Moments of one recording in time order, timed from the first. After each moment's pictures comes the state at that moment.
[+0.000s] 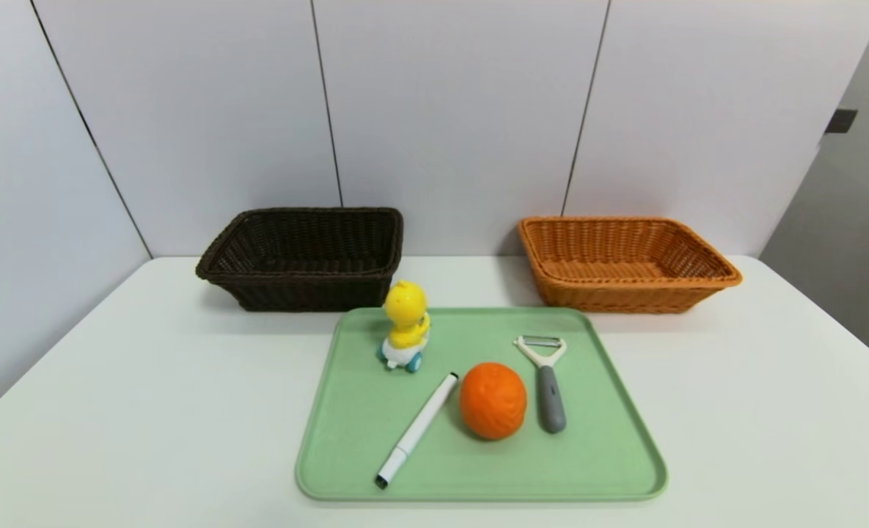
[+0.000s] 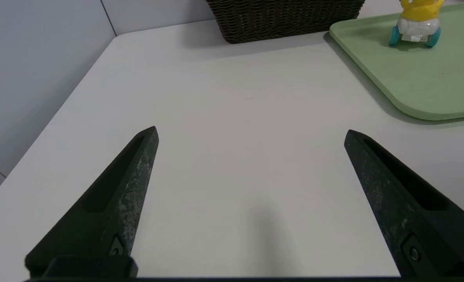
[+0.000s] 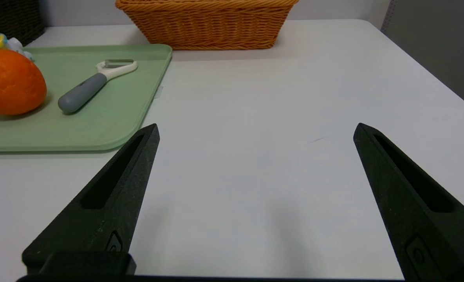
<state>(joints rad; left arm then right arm) 0.00 0.00 0.00 -0.04 -0.05 0.10 0.00 0.00 0.00 0.00 -0.01 0.01</state>
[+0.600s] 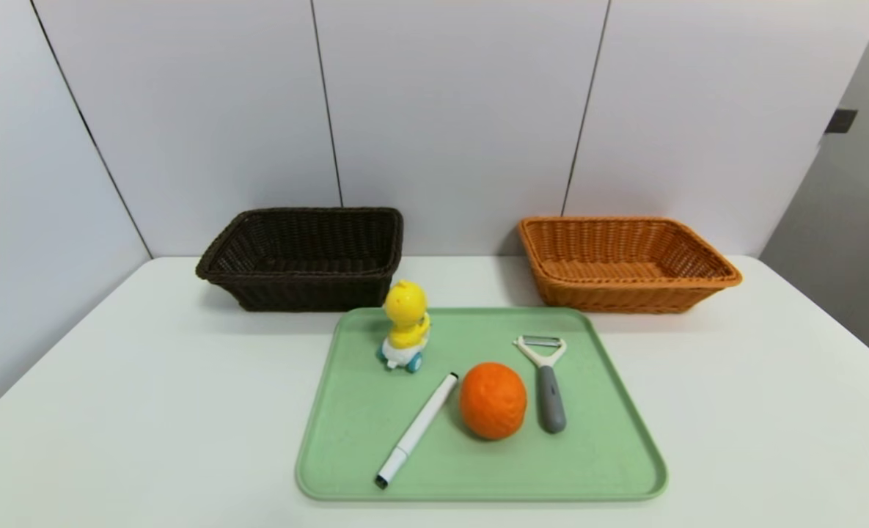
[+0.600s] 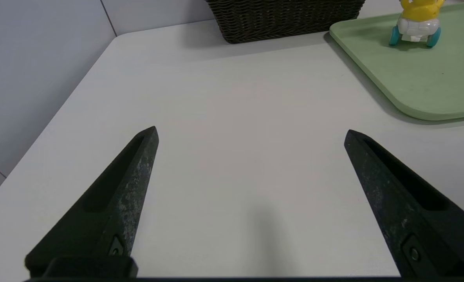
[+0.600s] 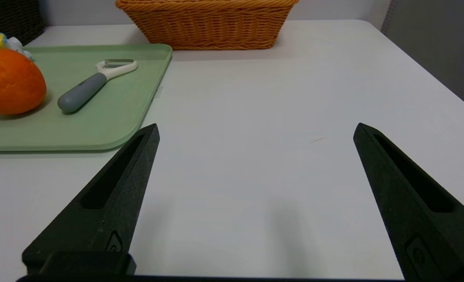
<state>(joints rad) 0.00 0.00 0.00 -0.04 -0.05 0.10 0.00 0.00 0.00 0.00 -0.01 0.01</state>
